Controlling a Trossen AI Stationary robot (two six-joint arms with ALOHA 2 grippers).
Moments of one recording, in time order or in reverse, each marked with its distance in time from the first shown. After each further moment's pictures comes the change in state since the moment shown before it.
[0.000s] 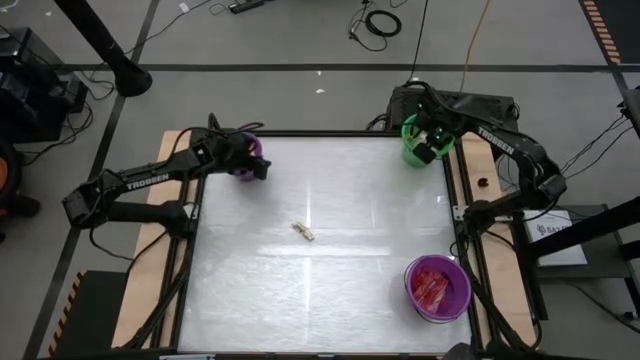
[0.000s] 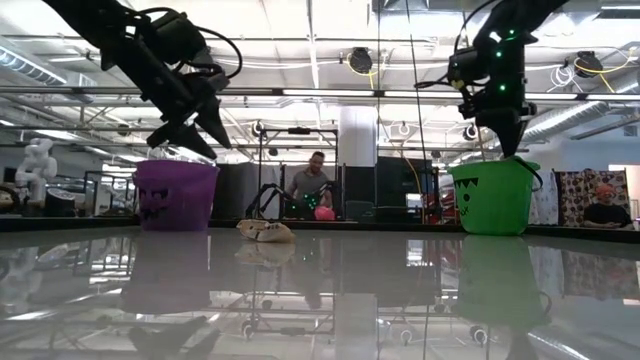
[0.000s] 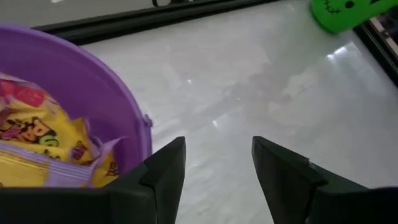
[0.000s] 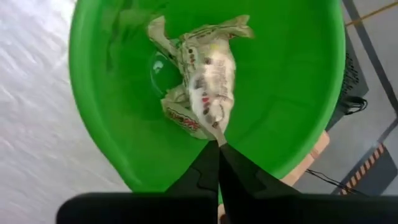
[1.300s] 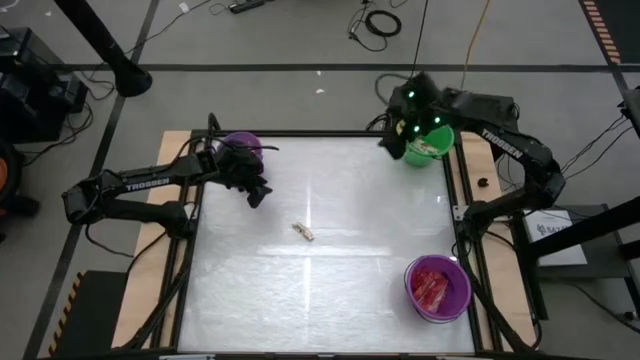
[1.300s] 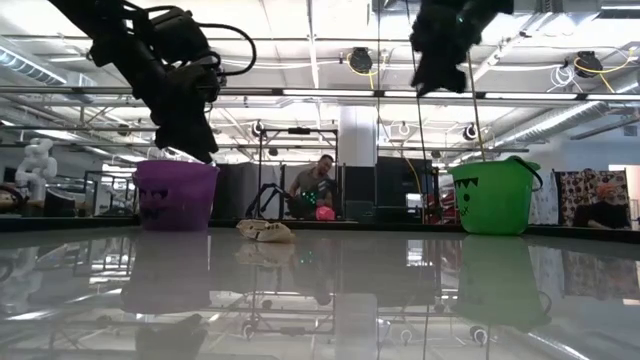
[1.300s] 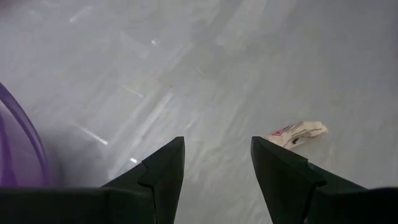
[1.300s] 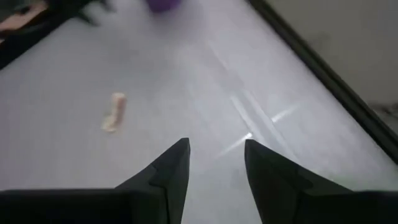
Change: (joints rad) left arm -0.132 0.000 0.000 -0.143 0.169 0.317; right arm 0.229 0.002 0.255 0.181 -0.638 0.209
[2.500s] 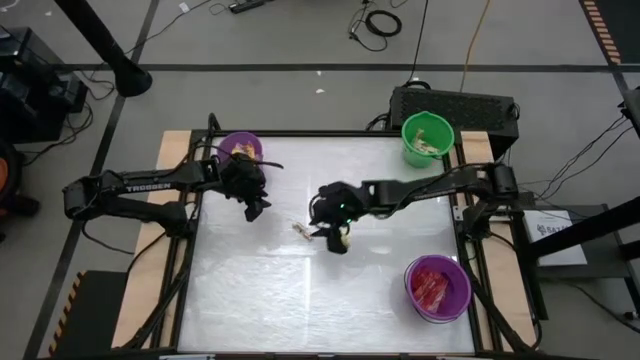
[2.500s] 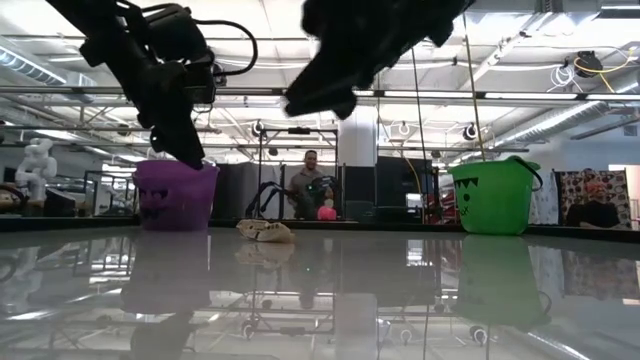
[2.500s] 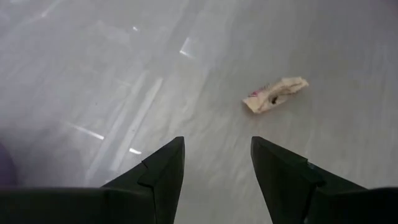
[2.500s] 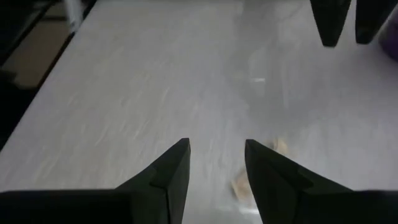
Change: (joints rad) left arm -0.114 0.000 -0.033 -0.023 0.005 0.052; right arm 0.717 0.358 -0.195 0.817 0.146 -0.012
